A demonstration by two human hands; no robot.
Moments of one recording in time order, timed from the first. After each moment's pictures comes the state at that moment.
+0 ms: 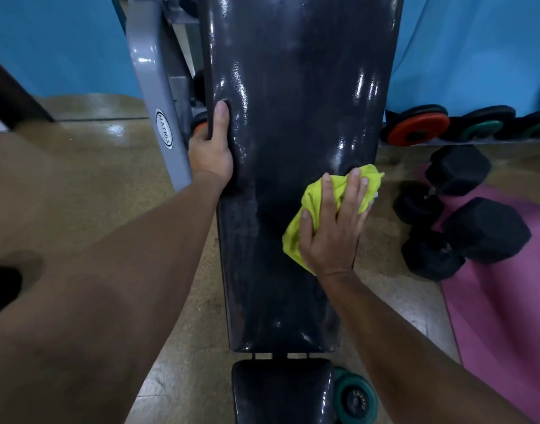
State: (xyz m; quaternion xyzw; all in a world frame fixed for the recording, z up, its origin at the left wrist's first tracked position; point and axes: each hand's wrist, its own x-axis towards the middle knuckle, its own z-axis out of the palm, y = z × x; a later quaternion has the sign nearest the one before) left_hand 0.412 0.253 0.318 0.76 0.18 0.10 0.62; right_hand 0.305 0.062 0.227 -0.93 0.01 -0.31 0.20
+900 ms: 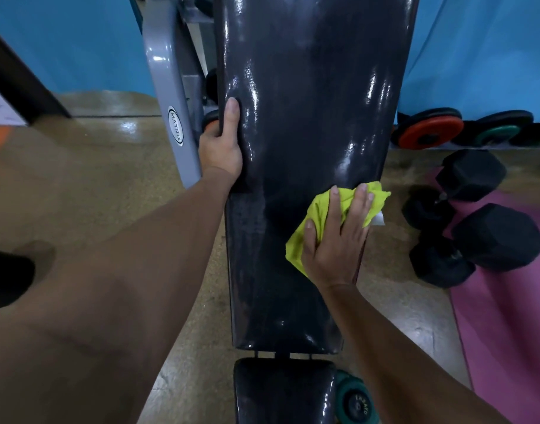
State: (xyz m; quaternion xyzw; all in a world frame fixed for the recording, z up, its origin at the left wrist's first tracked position) left_hand 0.414 0.256 0.320 0.75 0.19 0.10 0.62; right_hand 0.288 0.071 0.215 -0.92 0.03 -0.29 0.25
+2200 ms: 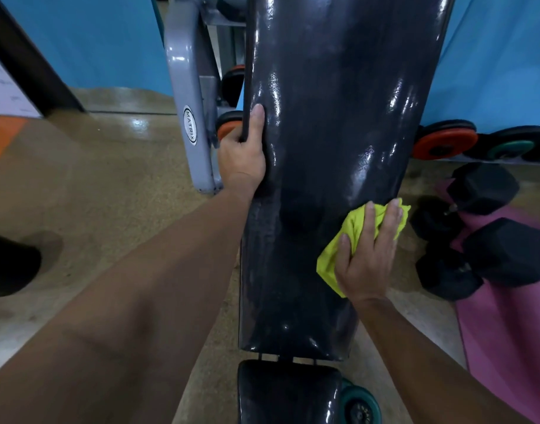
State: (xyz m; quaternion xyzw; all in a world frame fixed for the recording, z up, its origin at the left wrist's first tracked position) left_hand 0.406 0.251 0.311 0.76 0.20 0.16 0.60; right_hand 0.277 0.036 0.199 -0.93 0.00 -0.28 0.24
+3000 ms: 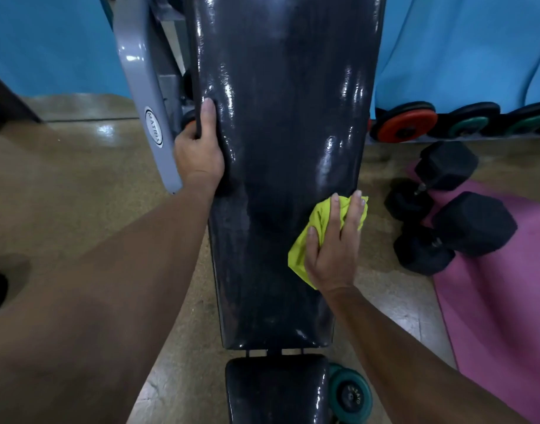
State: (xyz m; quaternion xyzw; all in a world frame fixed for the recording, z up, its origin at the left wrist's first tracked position) left_hand 0.411 0.248 0.308 0.77 0.20 0.17 0.57; right_hand 0.269 0.040 0.195 -0.93 0.03 -0.27 0.26
